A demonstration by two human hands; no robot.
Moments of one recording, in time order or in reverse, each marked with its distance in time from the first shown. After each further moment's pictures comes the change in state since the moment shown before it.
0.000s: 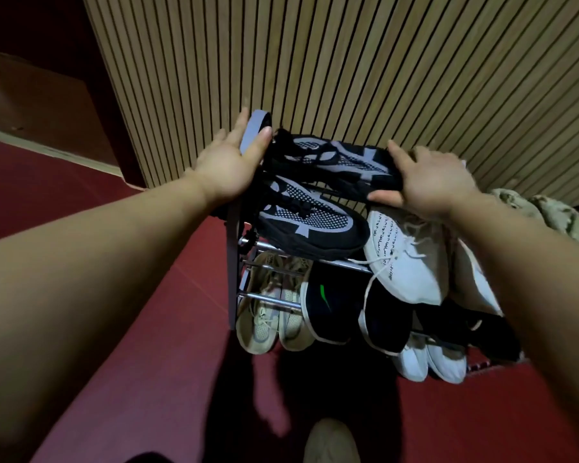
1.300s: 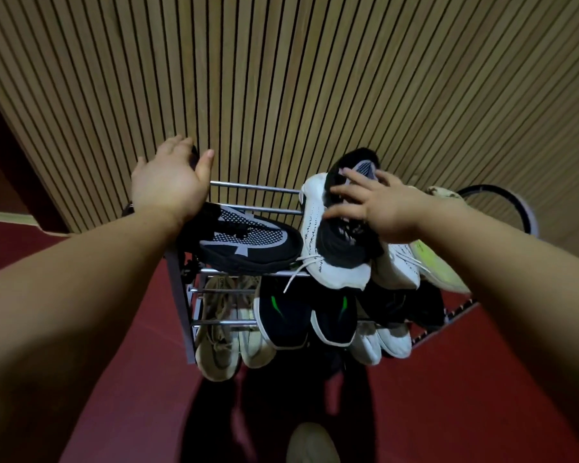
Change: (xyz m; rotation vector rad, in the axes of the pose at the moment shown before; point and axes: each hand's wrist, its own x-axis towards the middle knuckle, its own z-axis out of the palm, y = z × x) left_hand 0.009 0.027 0.013 0.370 0.291 0.269; right_hand -0.068 0.024 -0.033 -0.038 -0.338 -0.216
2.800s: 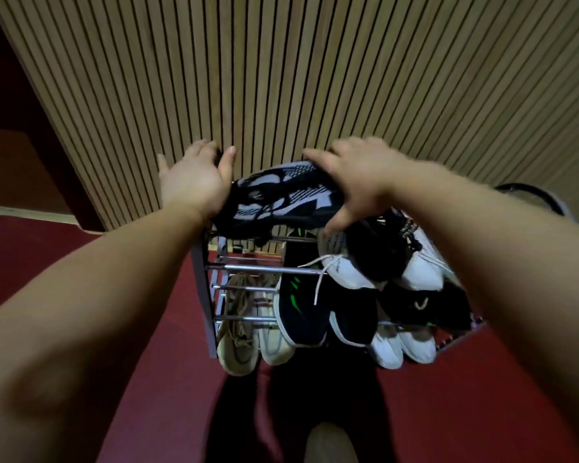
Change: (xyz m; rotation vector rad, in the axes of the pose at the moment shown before) left_hand 0.002 -0.003 0.001 0.067 -0.024 0.007; right_hand 0.020 -0.030 -0.057 0.038 0.330 0.033
